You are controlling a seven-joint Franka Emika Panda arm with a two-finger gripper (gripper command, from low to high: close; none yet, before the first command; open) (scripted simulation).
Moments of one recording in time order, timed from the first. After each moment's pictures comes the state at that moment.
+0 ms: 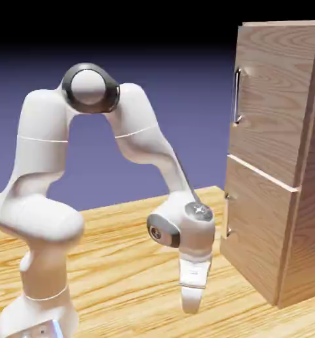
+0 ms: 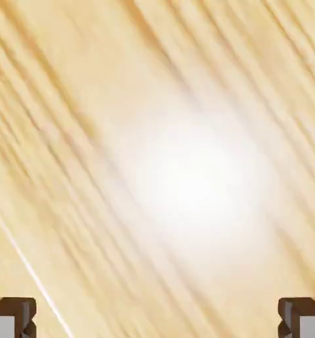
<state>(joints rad) 0.76 0.40 -0.93 -2.66 1.03 2.73 0.31</state>
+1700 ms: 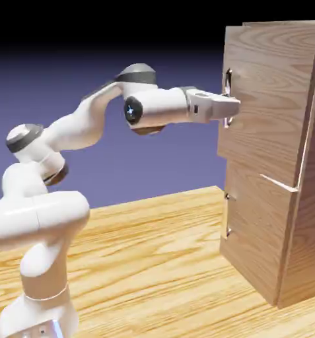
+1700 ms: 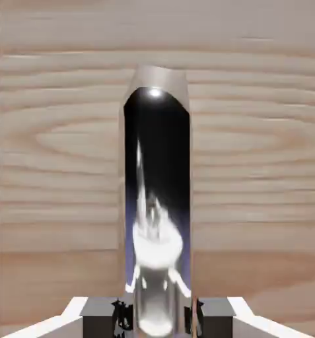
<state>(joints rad) 1.68 1.53 -2.20 -2.57 2.46 1.95 -0.47</state>
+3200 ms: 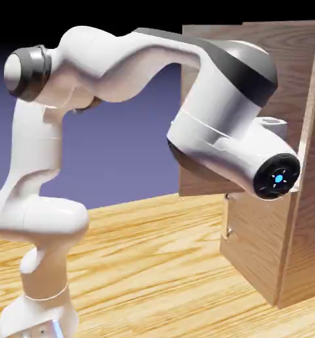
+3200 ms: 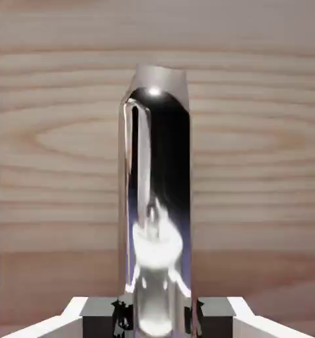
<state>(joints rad) 0.99 0.21 -2.07 -1.98 1.38 0.69 -1.27</state>
